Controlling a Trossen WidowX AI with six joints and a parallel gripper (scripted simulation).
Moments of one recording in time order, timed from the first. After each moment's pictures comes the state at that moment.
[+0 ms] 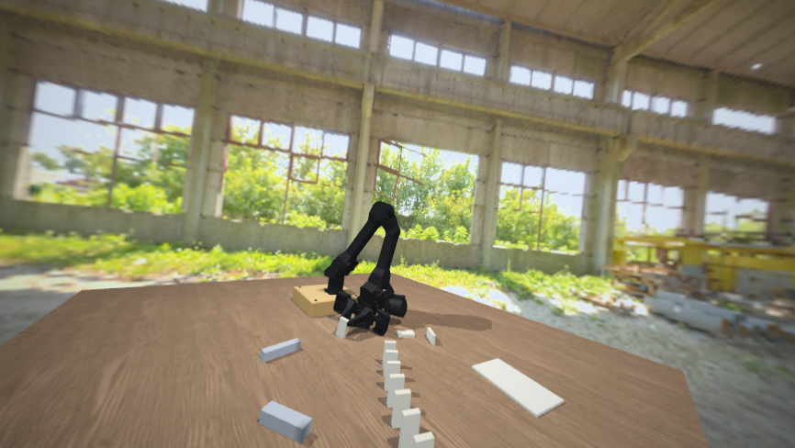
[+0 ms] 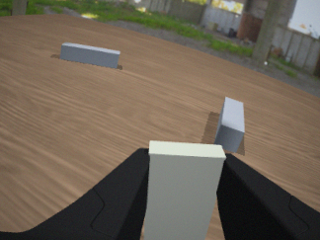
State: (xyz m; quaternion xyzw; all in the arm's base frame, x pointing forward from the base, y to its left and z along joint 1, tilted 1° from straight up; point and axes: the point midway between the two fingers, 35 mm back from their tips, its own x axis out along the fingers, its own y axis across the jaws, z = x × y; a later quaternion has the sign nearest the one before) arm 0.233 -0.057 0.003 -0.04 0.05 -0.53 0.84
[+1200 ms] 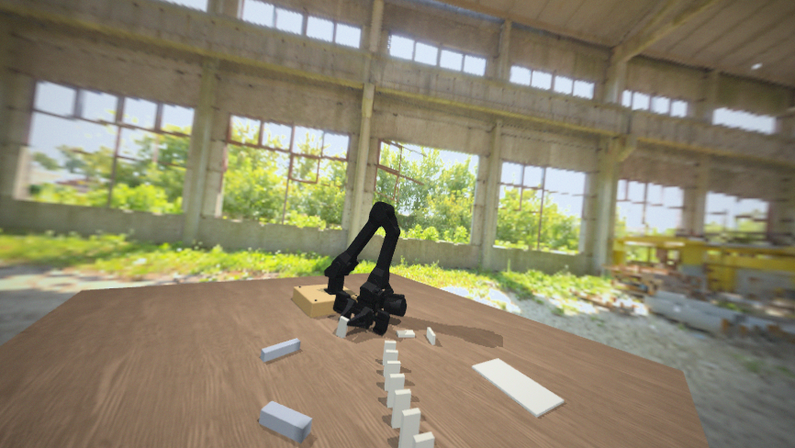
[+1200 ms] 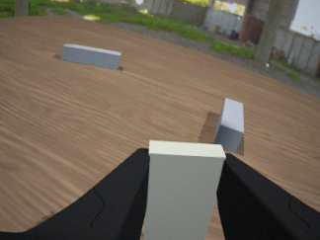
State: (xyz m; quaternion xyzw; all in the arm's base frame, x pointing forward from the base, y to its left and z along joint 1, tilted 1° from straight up) arm 0.231 -0.056 0.002 -0.05 0.05 -0.53 0.85
